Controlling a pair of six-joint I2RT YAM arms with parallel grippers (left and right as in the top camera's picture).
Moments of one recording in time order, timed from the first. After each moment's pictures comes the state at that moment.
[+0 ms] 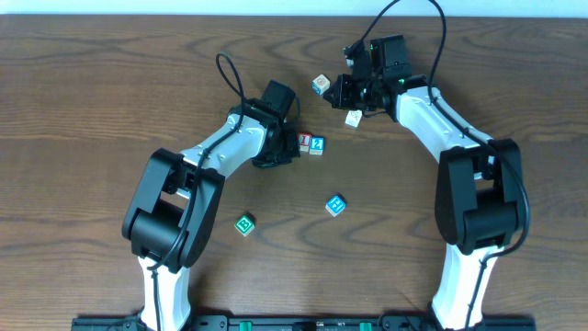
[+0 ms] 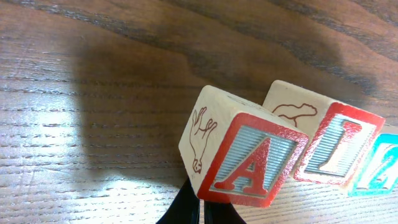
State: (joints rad) left arm -0.46 2.06 1.36 -0.62 0.22 -0.62; right arm 0.22 2.12 1.53 -0.34 -0.56 0.35
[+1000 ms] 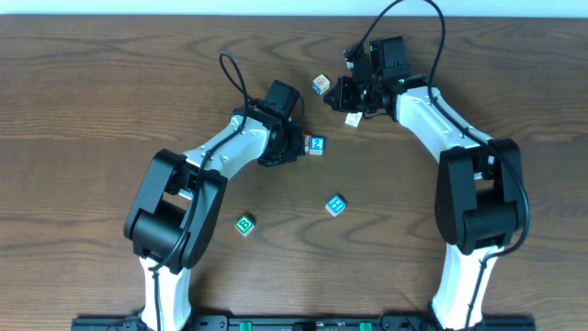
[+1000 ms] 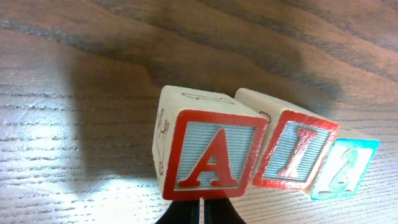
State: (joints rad) left arm -0.47 2.06 1.36 -0.57 0.23 -0.64; right arm 0.22 2.12 1.53 -0.38 -0.56 0.35
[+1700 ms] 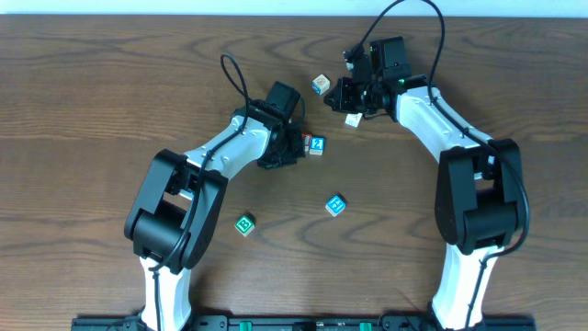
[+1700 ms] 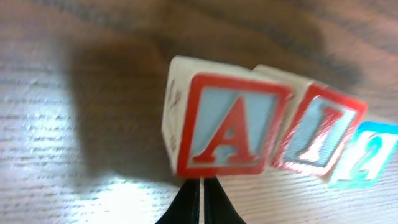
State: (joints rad) left arm -0.48 2.06 1.36 -0.62 0.23 -0.63; right arm 0.22 2.12 1.53 -0.38 -0.56 0.34
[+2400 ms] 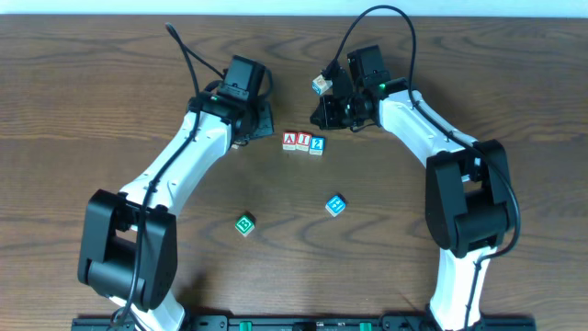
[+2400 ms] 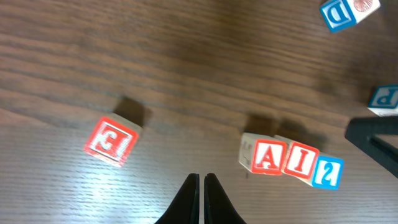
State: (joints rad) left arm -0.35 1.82 1.36 -0.66 0.02 -0.48; right arm 0.30 2.12 1.53 -0.53 -0.54 0.22
